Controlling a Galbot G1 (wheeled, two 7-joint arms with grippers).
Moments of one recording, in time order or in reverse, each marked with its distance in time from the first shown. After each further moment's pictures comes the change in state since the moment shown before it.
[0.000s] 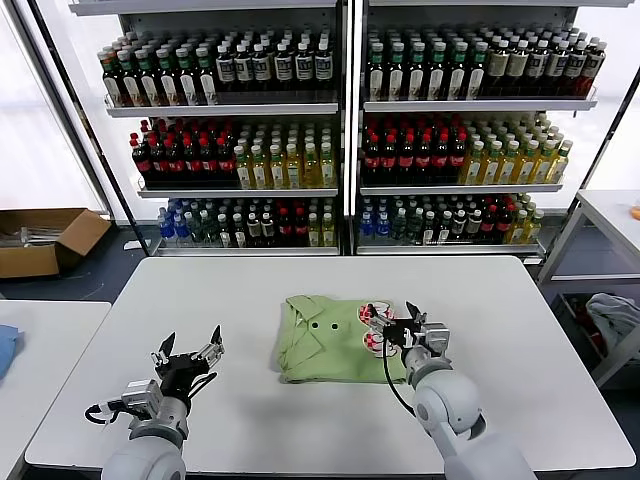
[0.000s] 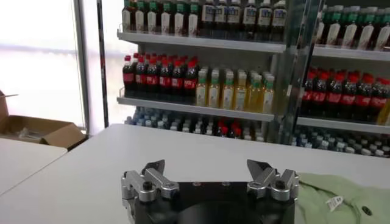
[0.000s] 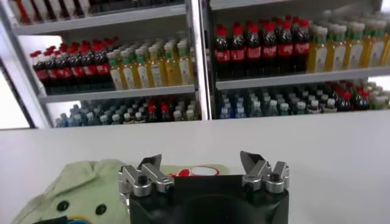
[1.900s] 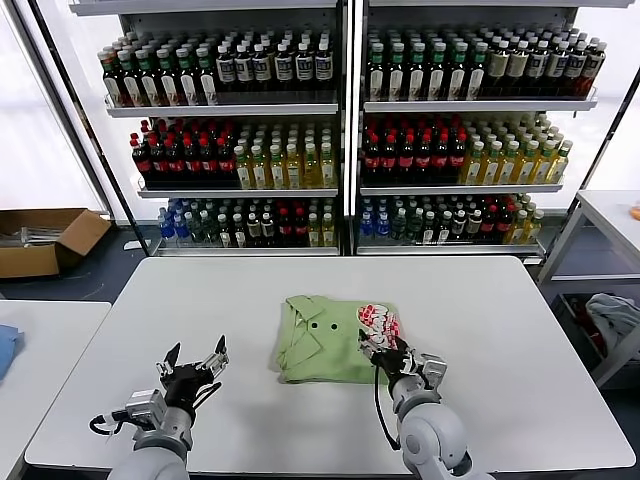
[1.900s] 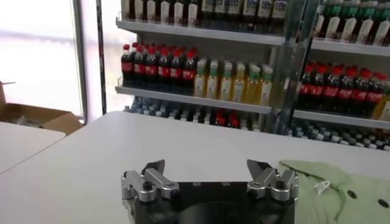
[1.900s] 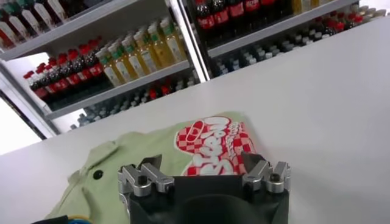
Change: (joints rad) left arm 0.040 -0.030 0.009 -0.013 0.007 0.003 0.006; right arm -0.167 0.067 0.009 0.077 0.148 0.068 0.088
